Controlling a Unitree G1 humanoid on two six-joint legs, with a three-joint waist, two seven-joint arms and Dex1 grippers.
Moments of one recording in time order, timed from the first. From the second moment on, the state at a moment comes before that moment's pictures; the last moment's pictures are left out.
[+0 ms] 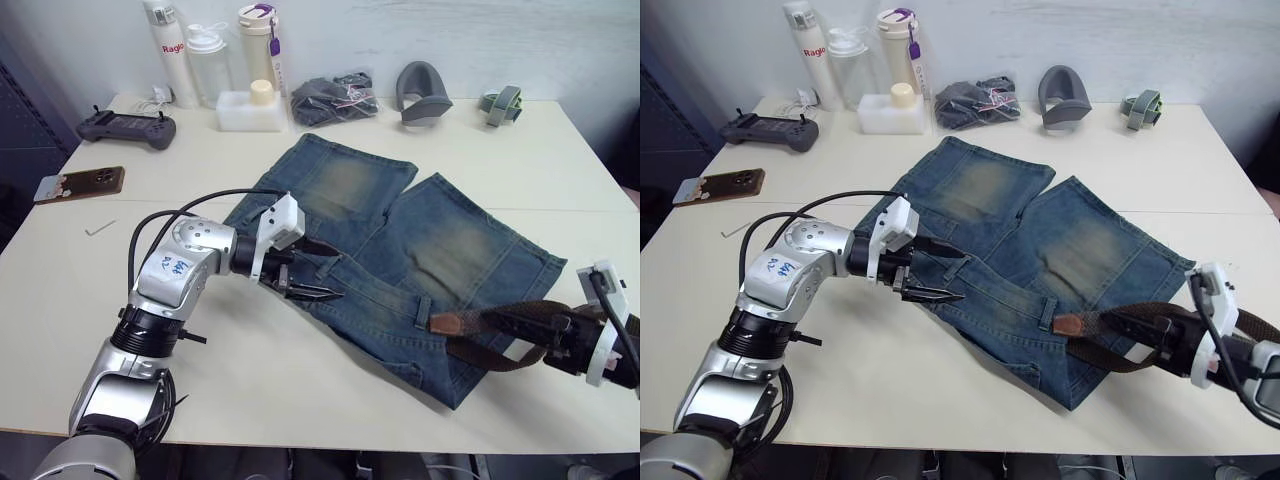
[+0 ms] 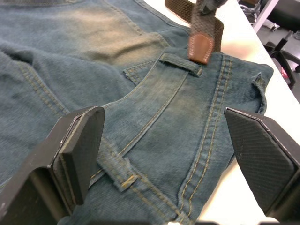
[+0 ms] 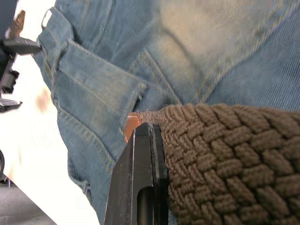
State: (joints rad) left arm -0.70 0.53 -0.19 -0.04 -0.37 0.63 -1.15; right arm 0.27 -1.09 -0.62 -0.34 1.96 1.06 0.01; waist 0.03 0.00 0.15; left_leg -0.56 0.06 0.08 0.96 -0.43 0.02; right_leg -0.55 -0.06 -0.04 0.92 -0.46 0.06
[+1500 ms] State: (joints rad) left arm -0.77 0.20 -0.03 0.02 -0.64 0.83 -0.93; right arm -0.15 -0.77 -0.39 -0.67 1.96 0.52 -0.42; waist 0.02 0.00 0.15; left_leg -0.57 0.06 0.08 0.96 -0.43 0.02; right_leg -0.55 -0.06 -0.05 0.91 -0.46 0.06
